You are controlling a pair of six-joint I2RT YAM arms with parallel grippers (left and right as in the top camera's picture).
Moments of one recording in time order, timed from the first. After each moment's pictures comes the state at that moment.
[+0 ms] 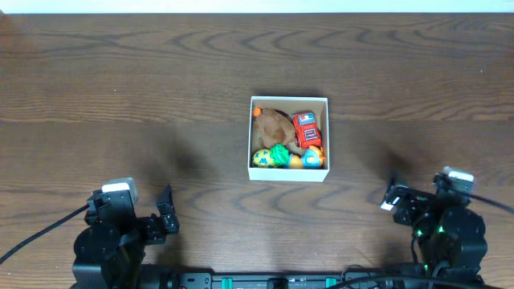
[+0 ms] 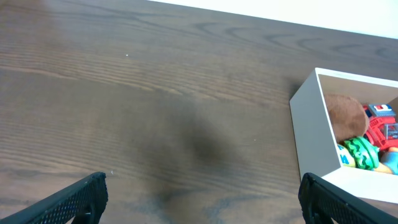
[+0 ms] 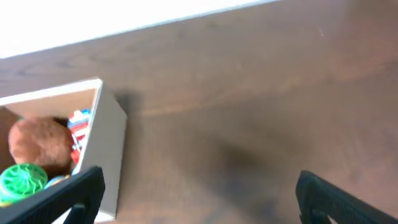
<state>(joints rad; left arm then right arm) -0.07 0.27 0.73 -0.97 -0.06 -0.17 0.06 0.26 0.53 -0.71 0.11 0.24</state>
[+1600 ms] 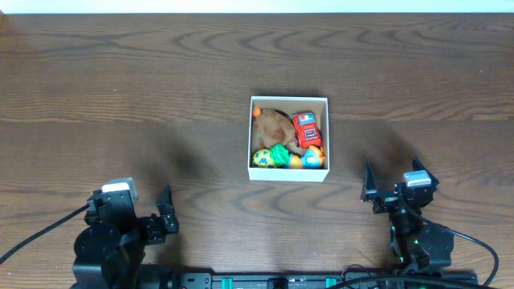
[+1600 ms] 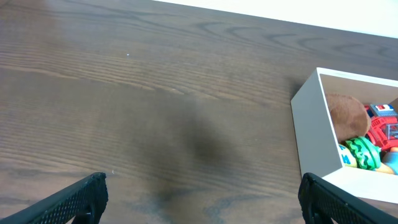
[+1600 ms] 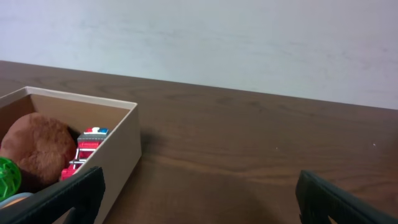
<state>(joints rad) -0.07 0.27 0.73 -0.97 -0.06 -0.17 0.03 0.01 0.01 -0.06 -0.09 -0.03</state>
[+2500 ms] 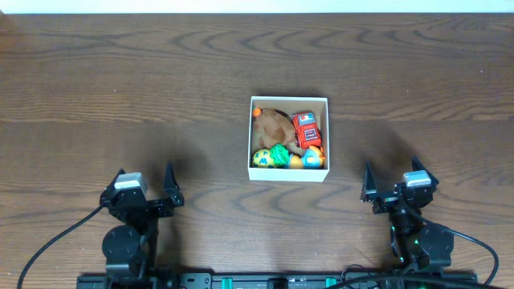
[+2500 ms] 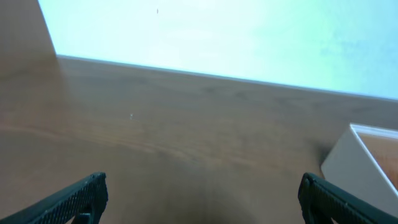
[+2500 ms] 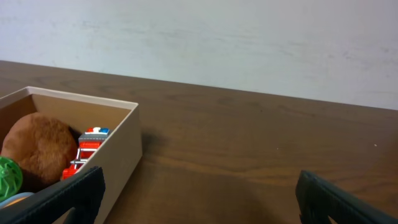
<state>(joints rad) -0.01 0.01 0.16 -0.29 -0.08 -0.12 0.03 0.01 0.01 -0.06 -0.09 -0.03</state>
